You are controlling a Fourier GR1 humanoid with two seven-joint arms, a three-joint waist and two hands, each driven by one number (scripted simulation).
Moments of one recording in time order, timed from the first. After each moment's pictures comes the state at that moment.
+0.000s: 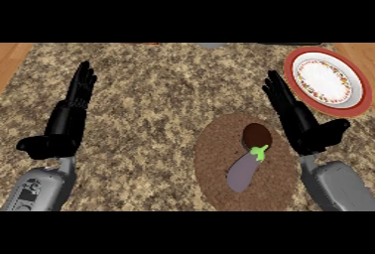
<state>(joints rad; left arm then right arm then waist) -0.24 0.29 -0.13 -1.55 0.07 0.22 -0.09 -0.31 -0.37 0.31 -1.45 -0.38 -0.16 -0.07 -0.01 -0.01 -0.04</state>
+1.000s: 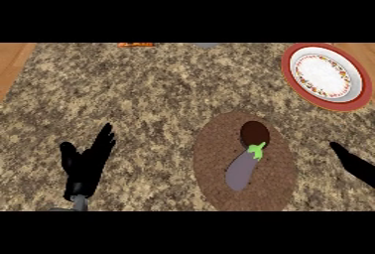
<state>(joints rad) 0.02 0.20 -0.17 -1.42 0.21 0.17 0.17 0.17 -0.65 0.11 -1.83 -0.01 -0.83 0.31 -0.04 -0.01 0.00</state>
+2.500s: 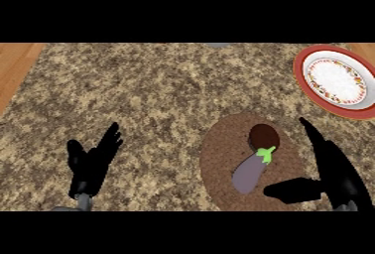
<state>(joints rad) 0.01 0.18 -0.18 -1.43 0.19 0.12 0.20 -0.19 -0.72 0.55 -1.97 0.23 -0.34 1.20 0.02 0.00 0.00</state>
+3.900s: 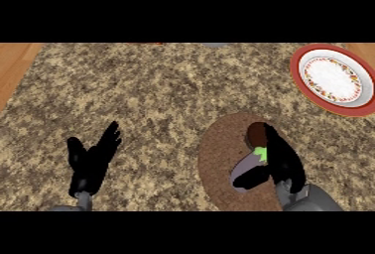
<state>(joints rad) 0.00 0.15 -0.15 -1.44 0.16 0.12 0.23 -0.24 -0.36 0.56 -1.62 0.42 -0.20 1.17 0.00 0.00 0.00</state>
